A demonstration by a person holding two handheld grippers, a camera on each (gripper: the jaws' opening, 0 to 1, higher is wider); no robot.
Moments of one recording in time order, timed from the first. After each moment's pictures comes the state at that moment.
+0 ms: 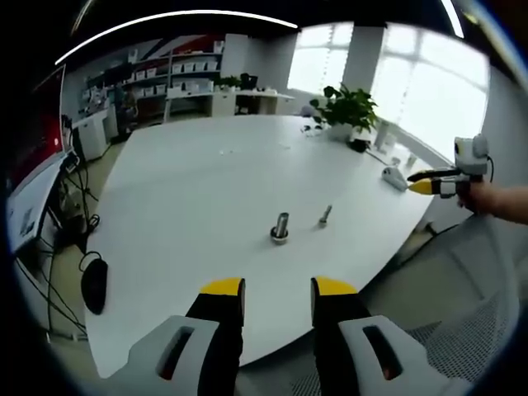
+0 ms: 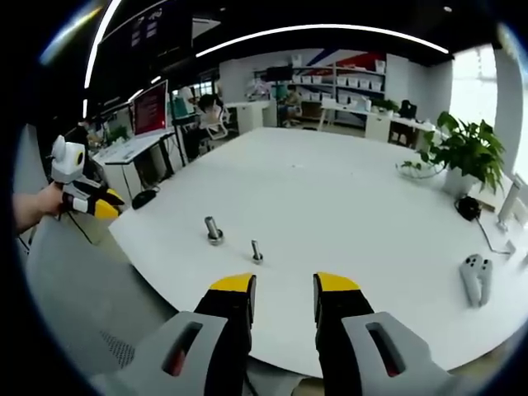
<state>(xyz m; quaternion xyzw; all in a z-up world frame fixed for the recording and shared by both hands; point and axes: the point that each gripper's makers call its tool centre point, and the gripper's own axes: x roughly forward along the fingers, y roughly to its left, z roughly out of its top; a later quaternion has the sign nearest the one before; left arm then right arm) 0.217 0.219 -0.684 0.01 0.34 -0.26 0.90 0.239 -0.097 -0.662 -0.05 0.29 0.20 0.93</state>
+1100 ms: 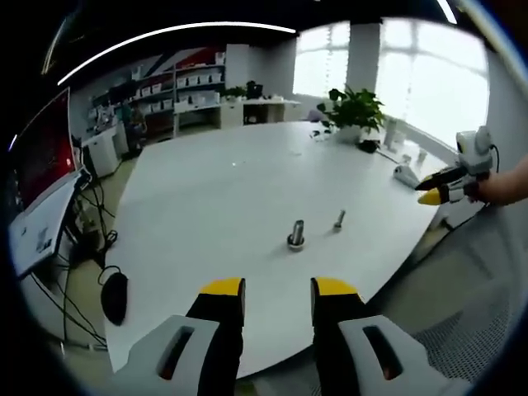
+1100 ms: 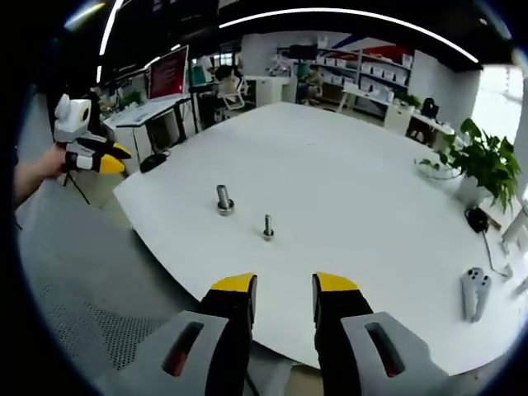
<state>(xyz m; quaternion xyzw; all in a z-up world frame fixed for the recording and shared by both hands) 0.223 0.230 -0.674 0.04 0.31 -0.23 0.92 0.234 -0.091 -0.690 -0.12 0.34 0.24 0.90</state>
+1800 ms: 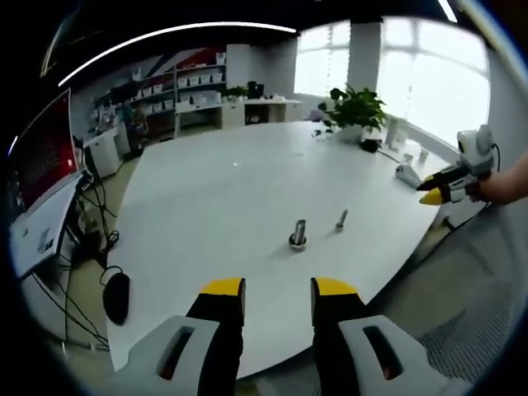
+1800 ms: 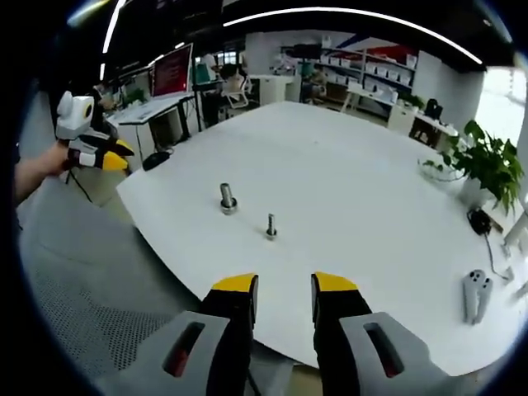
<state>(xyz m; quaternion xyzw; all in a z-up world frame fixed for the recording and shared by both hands) 0.224 0.232 -0.674 0.04 0.31 -0.23 0.92 0.231 -0.087 -0.692 -0.12 0.35 0.25 0.90</state>
